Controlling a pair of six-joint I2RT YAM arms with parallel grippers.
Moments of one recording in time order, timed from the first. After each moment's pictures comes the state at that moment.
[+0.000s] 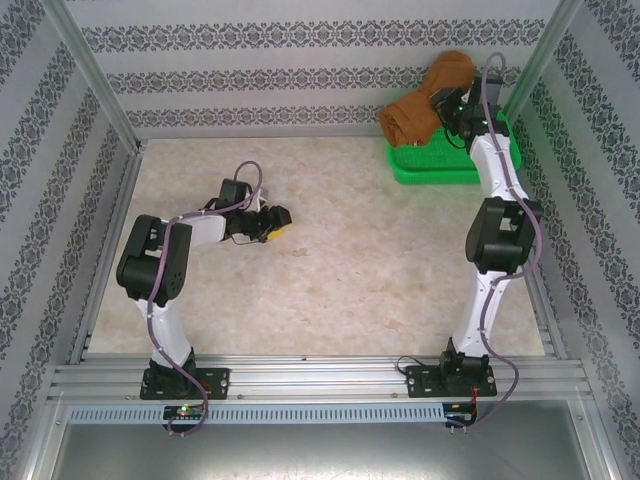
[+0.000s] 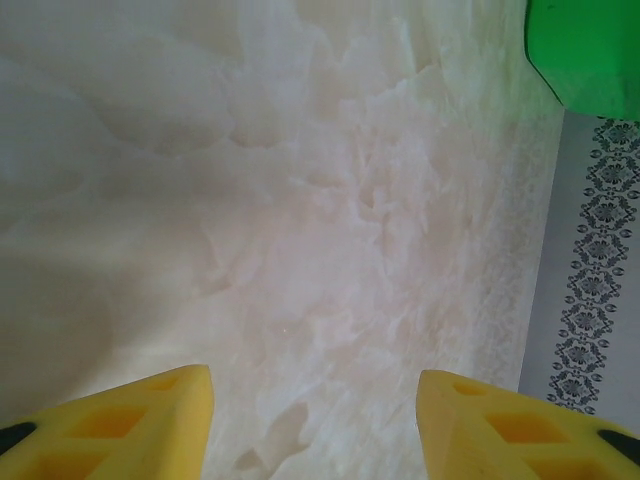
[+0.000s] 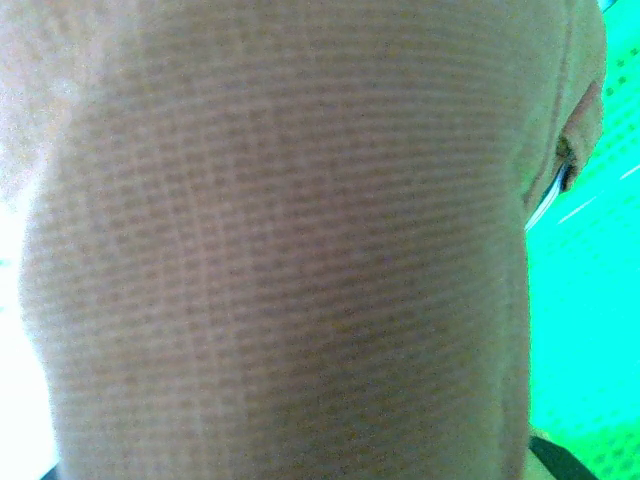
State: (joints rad) left arm -0.19 1.93 1.08 -0.02 0.71 -0.72; right arm -0.14 2.20 2.06 -0.29 -0.33 0.92
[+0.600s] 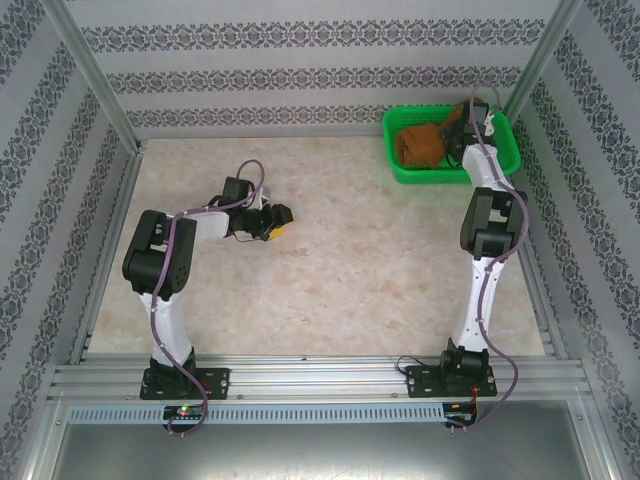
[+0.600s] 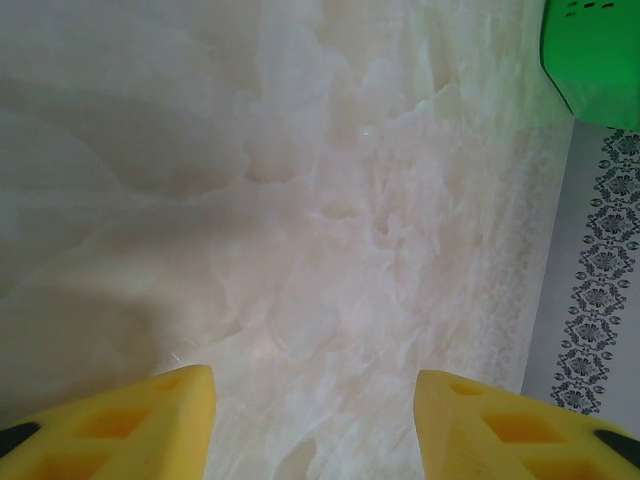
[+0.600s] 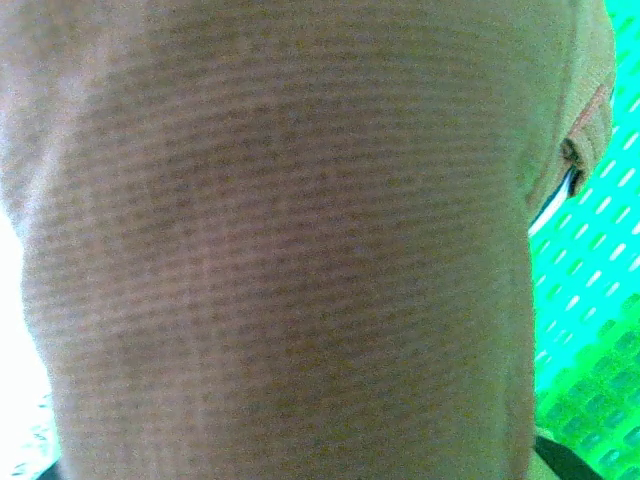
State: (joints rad) left arm -0.20 1.97 1.12 -0.03 0.70 -0.72; right arm -0.16 2.42 2.14 -0.38 -0.04 0.98
